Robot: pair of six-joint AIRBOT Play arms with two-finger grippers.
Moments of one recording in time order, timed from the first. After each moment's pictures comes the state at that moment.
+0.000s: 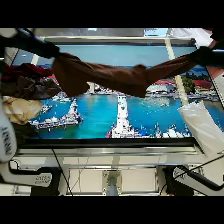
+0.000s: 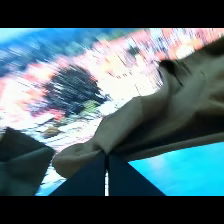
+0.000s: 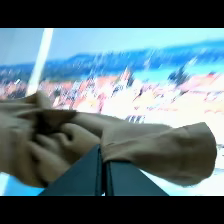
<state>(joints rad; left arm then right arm) -0.09 -1.46 2.10 1.46 -1.42 -1.30 -0.36 -1.15 1.62 -0.90 1.21 1.29</state>
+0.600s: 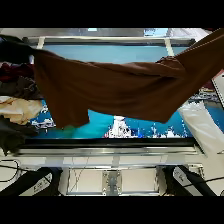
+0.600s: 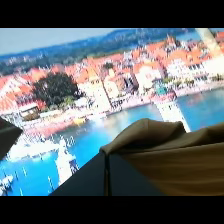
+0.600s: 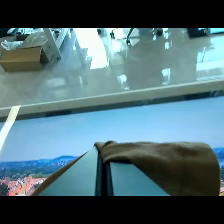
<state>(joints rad) -0.09 -1.10 1.77 1.32 -1.47 -1.40 -0.43 -1.02 1.75 -0.93 1.06 1.34</state>
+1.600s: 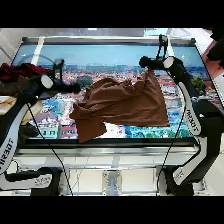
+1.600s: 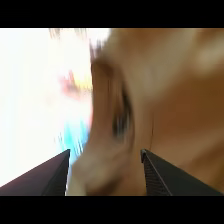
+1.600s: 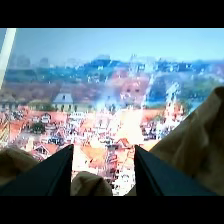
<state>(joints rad) -0.13 -1.40 1.28 1.28 -0.77 -1.43 0.07 -1.81 1.80 -1.16 0.64 1.44</state>
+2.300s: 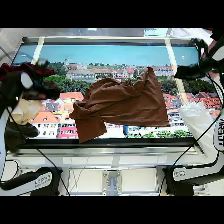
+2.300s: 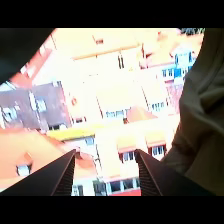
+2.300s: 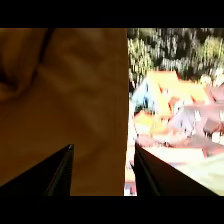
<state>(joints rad) 0.03 -1.24 1.10 1.50 -1.03 -1.36 -0.24 -1.55 1.70 -1.32 1.37 1.33</state>
